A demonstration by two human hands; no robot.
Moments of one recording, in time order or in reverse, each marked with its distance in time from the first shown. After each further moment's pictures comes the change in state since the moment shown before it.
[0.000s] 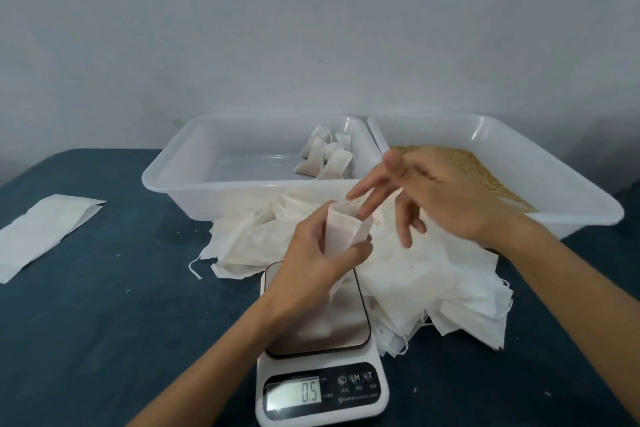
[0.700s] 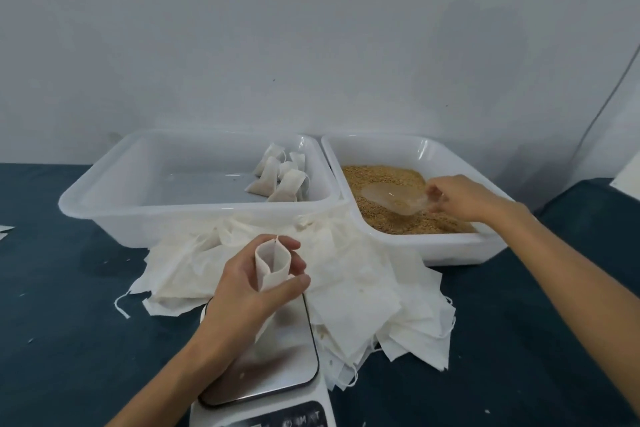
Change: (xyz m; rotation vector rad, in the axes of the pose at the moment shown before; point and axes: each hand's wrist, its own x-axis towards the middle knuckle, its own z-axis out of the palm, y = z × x) left_hand -0.002 -0.012 -0.007 -0.086 0.060 -0.032; right_hand -0.005 0.176 -0.157 -0.924 0.033 0.591
